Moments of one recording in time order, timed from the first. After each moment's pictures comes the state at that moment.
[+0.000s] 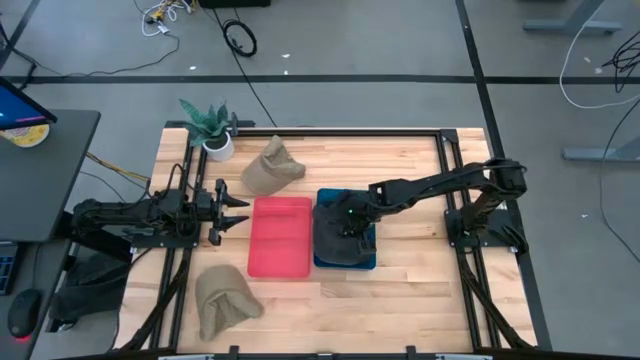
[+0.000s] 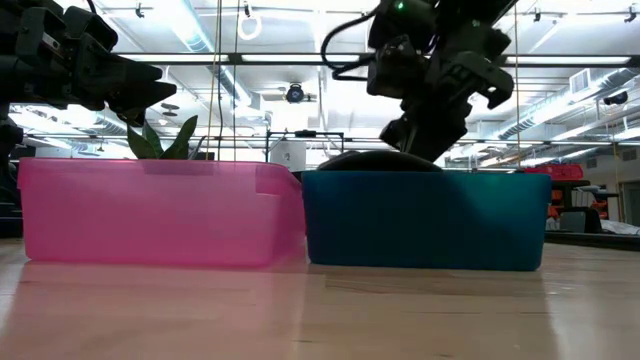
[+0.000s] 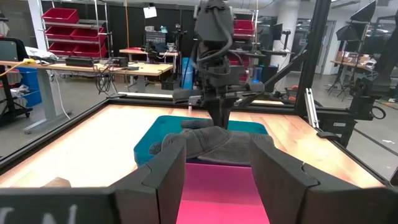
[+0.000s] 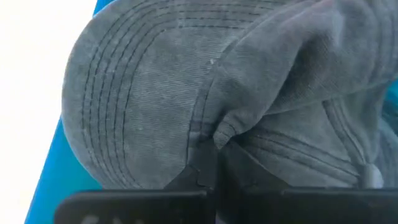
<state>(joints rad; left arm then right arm) -0.03 0.01 0.01 0.05 -0.07 -0.07 0.01 1.70 1.09 -0.55 -0.19 -0.16</state>
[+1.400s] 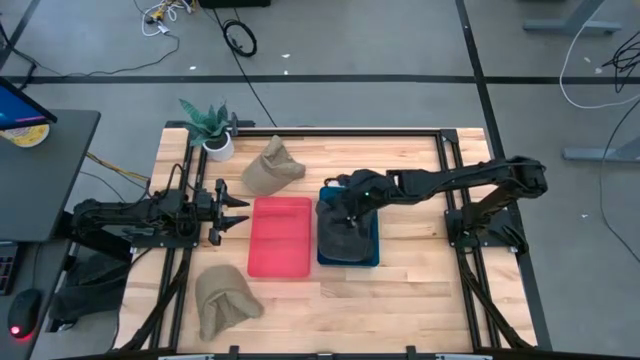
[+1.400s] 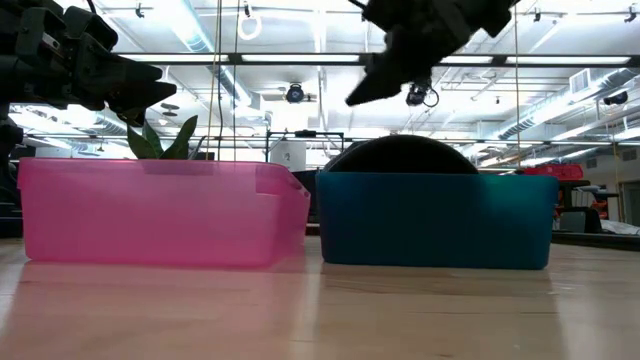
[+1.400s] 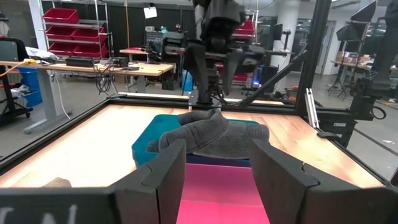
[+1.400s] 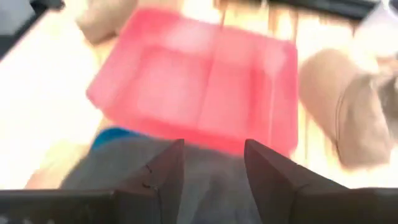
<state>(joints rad) -0.03 0.01 0.01 0.05 -0.07 -0.07 -0.01 1.53 1.08 -0.24 -0.15 -0.24</state>
